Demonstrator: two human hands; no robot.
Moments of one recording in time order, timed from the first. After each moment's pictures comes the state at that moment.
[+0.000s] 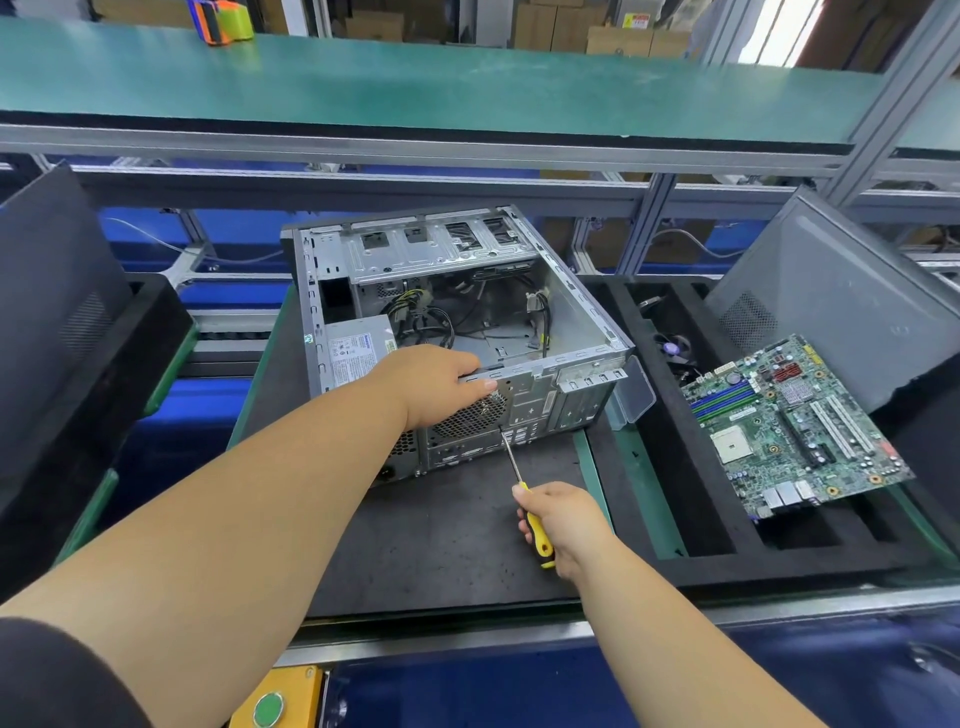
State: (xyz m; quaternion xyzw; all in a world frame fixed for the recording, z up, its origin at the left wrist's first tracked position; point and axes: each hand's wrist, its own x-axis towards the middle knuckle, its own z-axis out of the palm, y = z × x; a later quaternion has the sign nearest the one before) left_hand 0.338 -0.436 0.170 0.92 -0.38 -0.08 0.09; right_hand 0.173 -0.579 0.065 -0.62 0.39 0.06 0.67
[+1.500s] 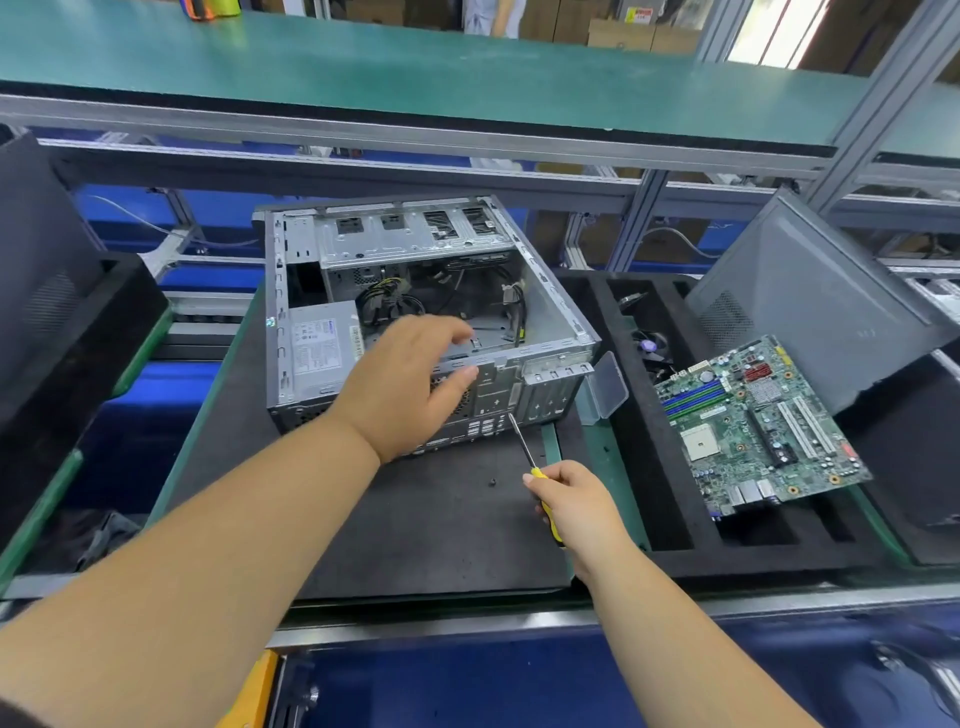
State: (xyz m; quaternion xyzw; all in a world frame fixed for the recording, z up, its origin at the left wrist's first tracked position) left_hand 0.279 -0.441 0.177 0.85 -0.42 0.15 0.30; right_hand 0.143 -0.627 0.085 -0.72 0.34 0.01 0.60
